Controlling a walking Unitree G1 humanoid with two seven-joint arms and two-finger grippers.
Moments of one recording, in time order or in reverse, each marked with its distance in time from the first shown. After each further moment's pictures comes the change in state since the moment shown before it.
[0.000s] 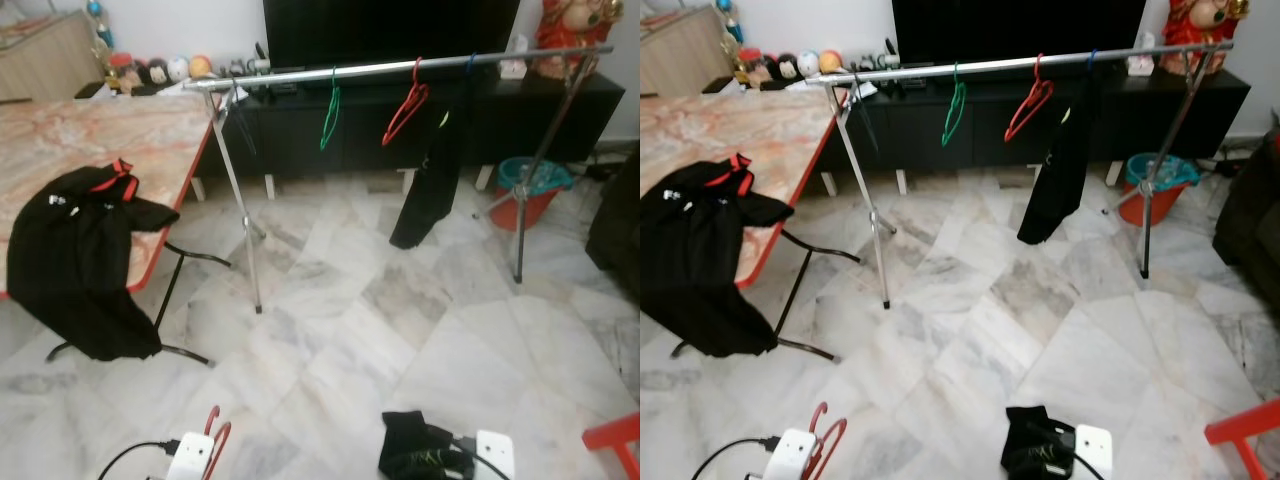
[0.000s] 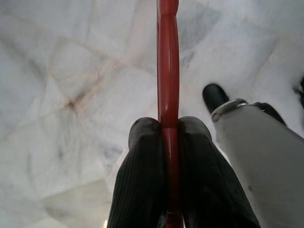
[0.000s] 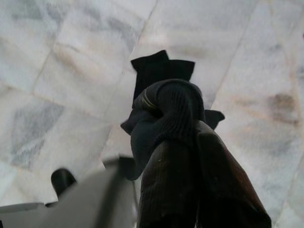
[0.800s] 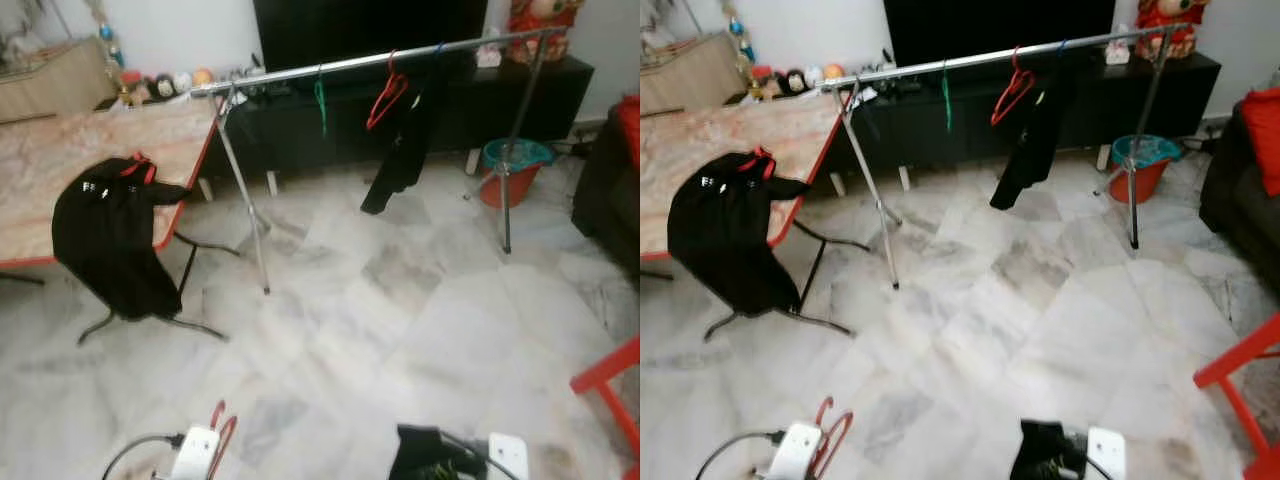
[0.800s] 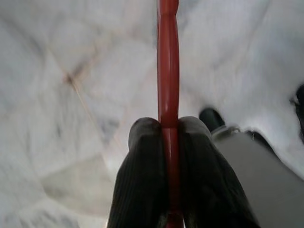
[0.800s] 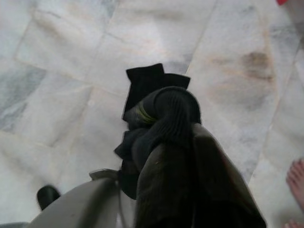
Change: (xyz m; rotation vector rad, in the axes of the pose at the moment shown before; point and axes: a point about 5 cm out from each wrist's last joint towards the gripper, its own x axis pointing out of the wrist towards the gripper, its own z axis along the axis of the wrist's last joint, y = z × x) left arm 0.001 -0.004 0.008 0.004 -0.024 -0.007; right arm -0.001 -0.011 -0.003 -0.003 0.004 -0.028
